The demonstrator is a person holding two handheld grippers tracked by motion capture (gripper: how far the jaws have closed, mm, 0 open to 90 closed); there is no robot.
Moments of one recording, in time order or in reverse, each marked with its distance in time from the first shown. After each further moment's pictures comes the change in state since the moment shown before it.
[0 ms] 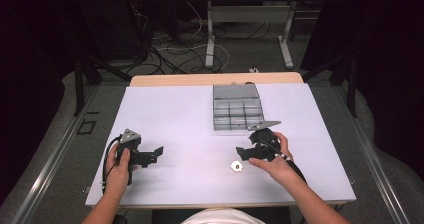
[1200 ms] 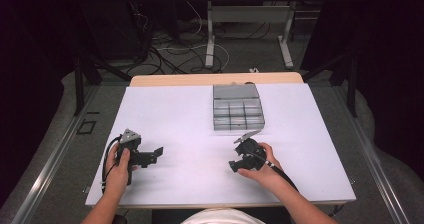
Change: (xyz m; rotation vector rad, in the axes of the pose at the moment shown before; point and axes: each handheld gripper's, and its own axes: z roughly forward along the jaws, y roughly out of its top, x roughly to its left) left arm 0.000 -0.001 0.000 0.007 -0.008 -0.003; right arm 0.028 -0.018 0.036 0.185 0.038 -0.039
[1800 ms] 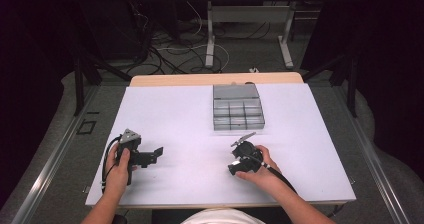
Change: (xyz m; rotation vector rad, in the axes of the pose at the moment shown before) left arm 0.000 0.000 0.000 0.000 -0.002 0.001; right arm 0.005 -0.004 0.014 0.043 -0.004 0.006
